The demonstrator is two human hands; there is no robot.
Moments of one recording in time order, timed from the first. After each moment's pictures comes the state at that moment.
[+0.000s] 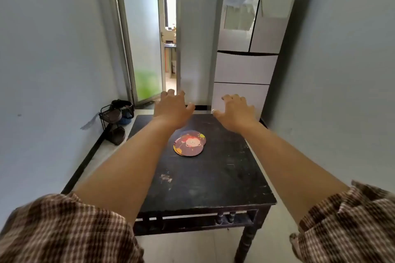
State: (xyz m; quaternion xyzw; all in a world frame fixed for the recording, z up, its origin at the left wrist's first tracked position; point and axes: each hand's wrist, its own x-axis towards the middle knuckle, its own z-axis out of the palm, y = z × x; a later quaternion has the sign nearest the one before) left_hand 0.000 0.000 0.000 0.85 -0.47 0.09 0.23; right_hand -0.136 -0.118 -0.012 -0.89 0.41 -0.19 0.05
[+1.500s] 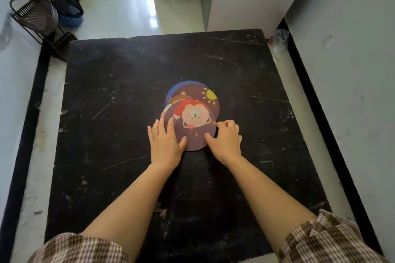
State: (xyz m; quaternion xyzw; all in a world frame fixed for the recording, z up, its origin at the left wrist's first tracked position) left_hand 0.194 -0.223 -0.374 0.89 -0.41 -0.16 0.11; right_hand 0.066 -0.320 -0.352 -0.77 0.57 0.00 0.28
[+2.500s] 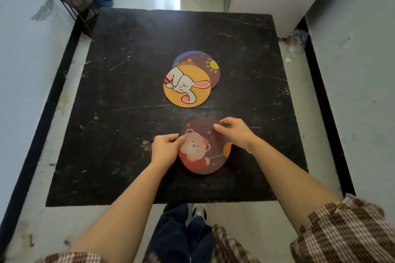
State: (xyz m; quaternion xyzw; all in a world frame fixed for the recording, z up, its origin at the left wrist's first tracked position) left_hand 0.084 -0.114 -0.350 0.80 -0.07 -0.40 0.45; right_hand -0.043 -0.289 -0.330 -0.69 0.48 0.08 0.54
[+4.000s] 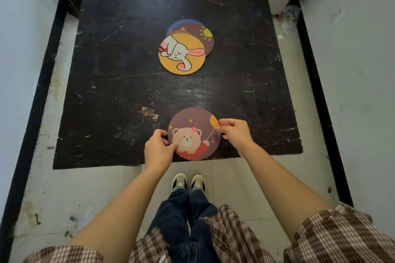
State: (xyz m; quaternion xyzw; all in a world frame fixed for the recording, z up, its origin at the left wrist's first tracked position) left_hand 0.026 -0.024 -0.369 0.89 -0.16 -0.30 0.31; right_hand -0.110 -0.194 -0.354 -0.55 0.60 -0.06 0.58
